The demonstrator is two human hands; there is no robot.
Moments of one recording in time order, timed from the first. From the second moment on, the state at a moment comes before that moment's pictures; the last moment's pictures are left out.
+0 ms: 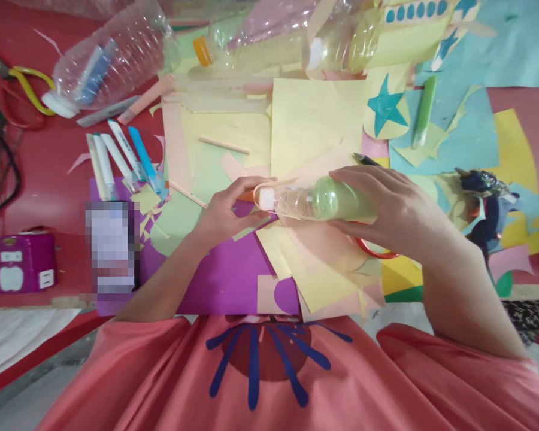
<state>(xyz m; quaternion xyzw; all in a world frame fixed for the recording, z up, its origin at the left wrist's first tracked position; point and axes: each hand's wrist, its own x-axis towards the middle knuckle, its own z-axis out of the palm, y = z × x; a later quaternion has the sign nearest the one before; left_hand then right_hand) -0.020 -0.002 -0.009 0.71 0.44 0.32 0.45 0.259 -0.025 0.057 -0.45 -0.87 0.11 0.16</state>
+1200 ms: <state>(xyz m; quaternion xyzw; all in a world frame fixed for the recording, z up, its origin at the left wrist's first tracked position) -0.015 -0.002 -0.001 0.70 0.45 0.31 0.46 0.254 -0.029 0.054 -0.44 -0.88 0.09 0.16</state>
